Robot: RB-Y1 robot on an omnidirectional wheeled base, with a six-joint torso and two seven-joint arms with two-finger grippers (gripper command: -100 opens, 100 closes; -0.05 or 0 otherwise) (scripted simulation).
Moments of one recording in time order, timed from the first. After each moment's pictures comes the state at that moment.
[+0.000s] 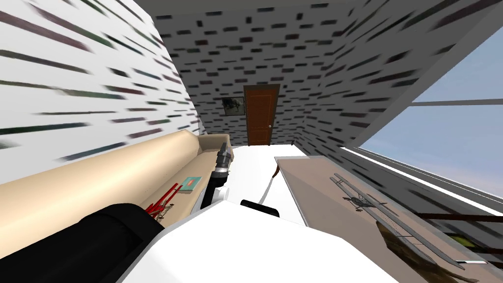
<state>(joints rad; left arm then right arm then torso) 0.54 -0.03 -0.05 -2.29 -0.09 -0.39 -0.04 0.34 -0.90 0.48 -0.77 0.55 -0.49 0.36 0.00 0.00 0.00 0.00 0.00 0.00</state>
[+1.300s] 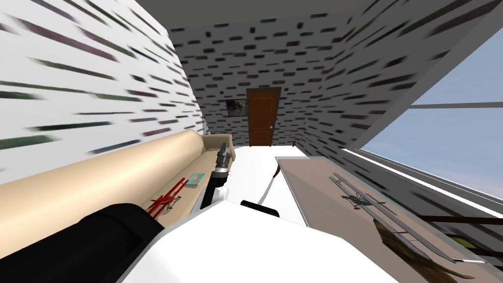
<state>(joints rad) 0.54 -0.03 -0.05 -2.29 -0.09 -0.39 -0.04 0.32 -0.88 0.47 -0.74 0.54 -0.48 0.34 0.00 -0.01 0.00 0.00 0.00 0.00</state>
